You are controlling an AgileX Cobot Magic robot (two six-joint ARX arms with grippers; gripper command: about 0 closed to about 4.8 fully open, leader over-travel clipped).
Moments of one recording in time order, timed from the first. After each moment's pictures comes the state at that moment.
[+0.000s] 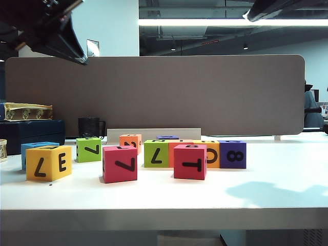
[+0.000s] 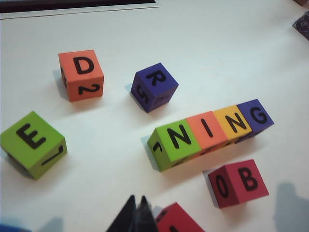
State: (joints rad) left arm -0.25 1.30 1.05 -0.30 0.35 -0.06; right arm 0.44 0.91 0.86 -0.46 -0.33 -0.03
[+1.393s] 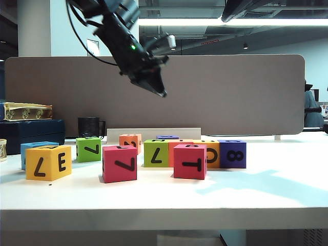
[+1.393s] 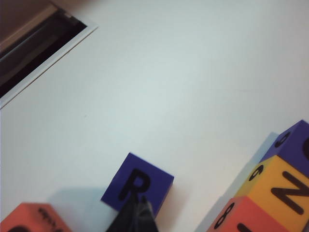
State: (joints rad) left arm -0.42 2.12 1.99 -0.56 0.32 0.38; right arm 0.44 1.27 1.26 -0.57 -0.22 -0.10
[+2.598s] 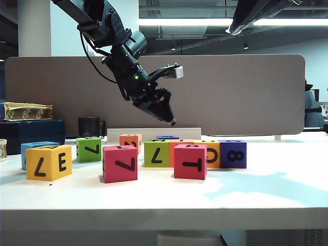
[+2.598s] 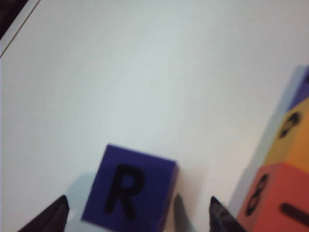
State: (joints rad) left arm -0.42 2.28 2.07 -0.62 0.37 0.67; right arm 0.44 1.27 1.26 -0.70 -0.22 -0.11
